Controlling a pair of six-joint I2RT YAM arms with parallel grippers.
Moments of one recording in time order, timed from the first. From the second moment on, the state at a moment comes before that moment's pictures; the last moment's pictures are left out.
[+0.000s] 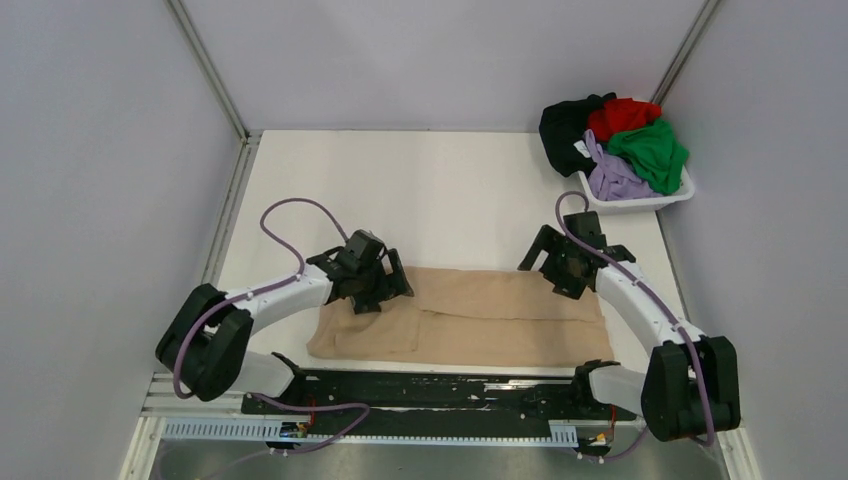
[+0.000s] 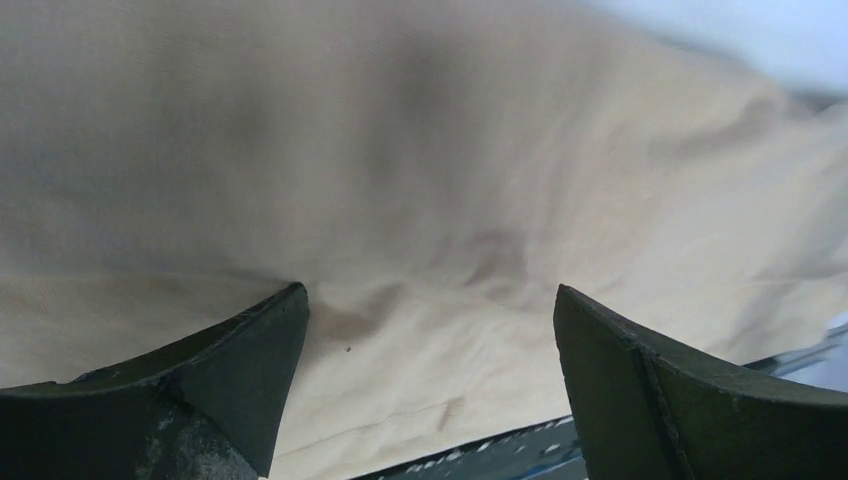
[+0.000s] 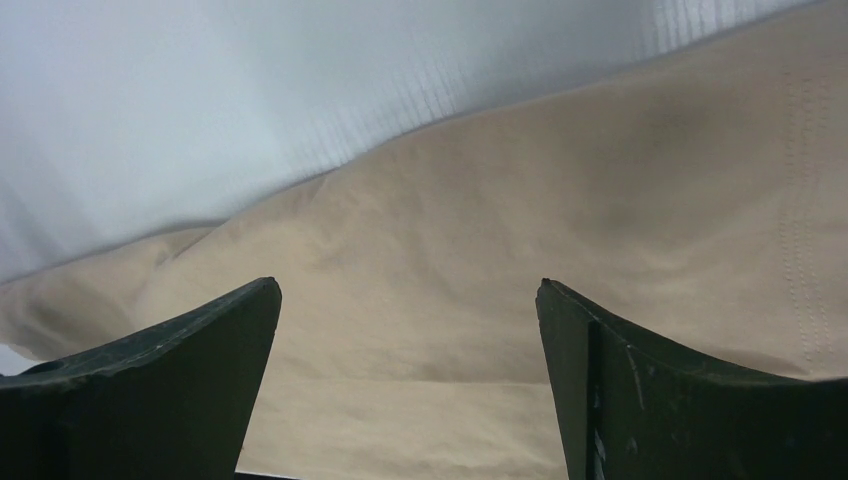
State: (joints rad) left arm -0.65 1.36 0.67 -0.37 0.06 -0.92; right arm 0.16 1.17 0.73 -0.58 -0.06 0.69
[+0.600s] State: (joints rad) left arm -0.36 2.19 1.52 -0.07 0.25 -1.17; right arm 0.16 1.27 0.65 -0.50 -0.22 0.65
